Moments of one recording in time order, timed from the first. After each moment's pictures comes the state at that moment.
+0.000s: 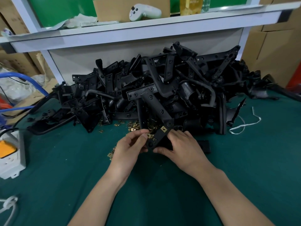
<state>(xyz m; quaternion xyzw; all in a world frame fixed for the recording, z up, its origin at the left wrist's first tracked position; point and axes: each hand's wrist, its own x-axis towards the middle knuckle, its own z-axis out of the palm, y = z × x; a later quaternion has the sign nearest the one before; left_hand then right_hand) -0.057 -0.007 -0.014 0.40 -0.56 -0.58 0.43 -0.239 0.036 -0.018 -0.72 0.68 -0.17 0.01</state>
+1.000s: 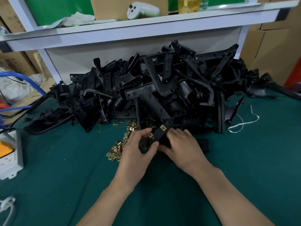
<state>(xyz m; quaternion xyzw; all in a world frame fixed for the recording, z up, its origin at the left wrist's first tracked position) -0.070 0.014 -0.015 0.42 -0.72 -0.34 0.43 -0.238 0.036 -0.020 -0.71 0.68 -0.17 -0.02</state>
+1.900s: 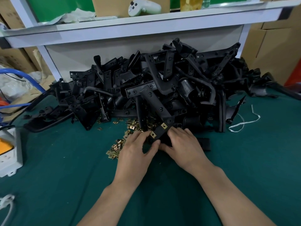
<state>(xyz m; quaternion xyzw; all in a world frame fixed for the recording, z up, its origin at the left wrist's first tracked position) -0.069 0.013 -0.021 0.44 -0.79 -0.16 0.39 -0.238 0.037 -0.021 -0.71 0.67 -0.21 -0.03</state>
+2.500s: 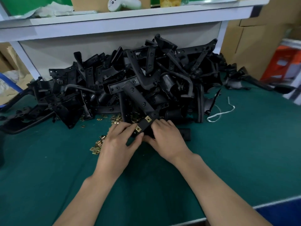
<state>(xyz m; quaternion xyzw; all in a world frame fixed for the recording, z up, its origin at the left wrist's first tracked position) -0.067 0.007 -0.017 0.35 -0.84 -0.01 0.42 -0.236 0.048 -0.009 -0.72 0.66 -0.21 -0.04</state>
